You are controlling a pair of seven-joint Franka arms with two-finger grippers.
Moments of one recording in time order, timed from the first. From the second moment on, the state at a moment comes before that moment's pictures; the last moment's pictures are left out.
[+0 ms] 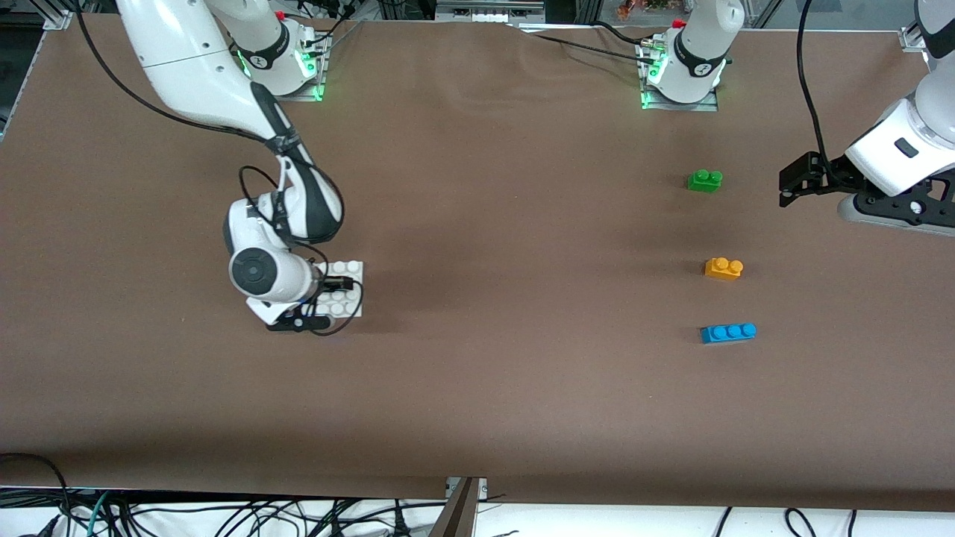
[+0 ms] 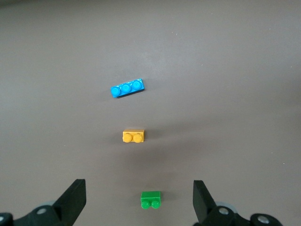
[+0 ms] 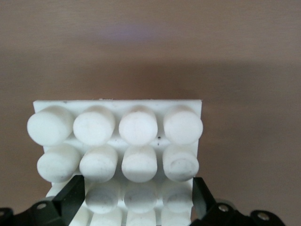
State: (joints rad) left arm -0.06 0.08 -0.03 -1.53 0.03 1.58 0.08; right arm 0.36 0.68 -0.03 -1.71 0.05 2.20 0.25
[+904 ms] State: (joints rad) left arm -0.06 0.08 -0.04 -1.53 0.03 1.58 0.08; right arm 0.51 0.71 -0.02 -1.60 0.11 2.21 0.27
